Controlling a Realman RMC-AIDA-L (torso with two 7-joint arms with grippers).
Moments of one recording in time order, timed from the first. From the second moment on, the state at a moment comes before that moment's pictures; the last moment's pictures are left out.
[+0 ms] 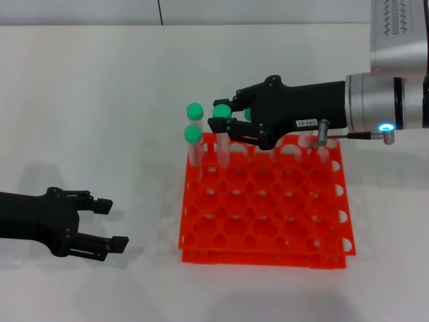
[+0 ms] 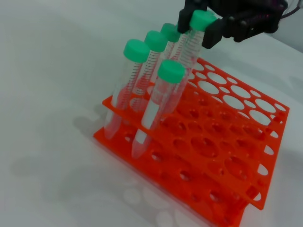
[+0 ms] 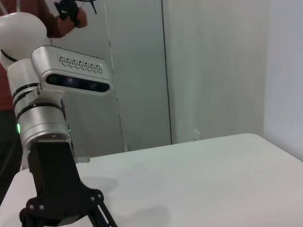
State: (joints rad) left arm -0.35 -2.06 0.79 1.04 2.25 1.79 -1.66; right arm 0.61 2.02 -1.52 -0.87 -1.47 -1.16 1.51
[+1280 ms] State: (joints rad) left arm -0.35 -2.07 0.79 1.04 2.25 1.79 -1.65; right arm 0.61 2.02 -1.52 -0.84 -1.47 -1.15 1.51
